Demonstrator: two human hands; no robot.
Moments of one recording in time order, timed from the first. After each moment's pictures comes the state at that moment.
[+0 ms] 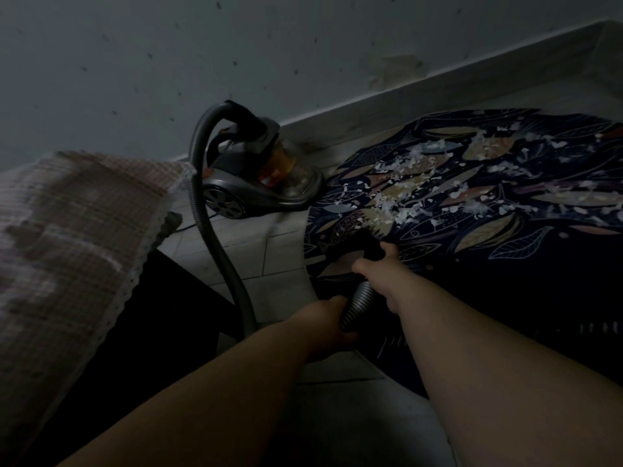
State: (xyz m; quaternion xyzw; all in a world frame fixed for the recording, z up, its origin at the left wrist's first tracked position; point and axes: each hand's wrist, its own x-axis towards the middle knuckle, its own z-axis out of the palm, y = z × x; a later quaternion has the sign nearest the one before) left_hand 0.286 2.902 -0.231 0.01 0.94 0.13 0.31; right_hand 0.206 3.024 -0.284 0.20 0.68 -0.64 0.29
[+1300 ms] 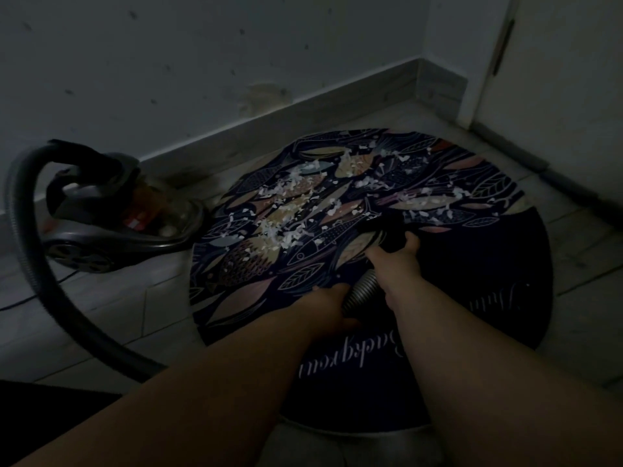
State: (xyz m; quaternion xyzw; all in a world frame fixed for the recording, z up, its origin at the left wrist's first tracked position) left_hand 0.198 3.089 -0.257 0.19 0.91 0.09 0.36; right_hand 0.184 3.227 -0.285 0.42 0.61 -0.67 0.06
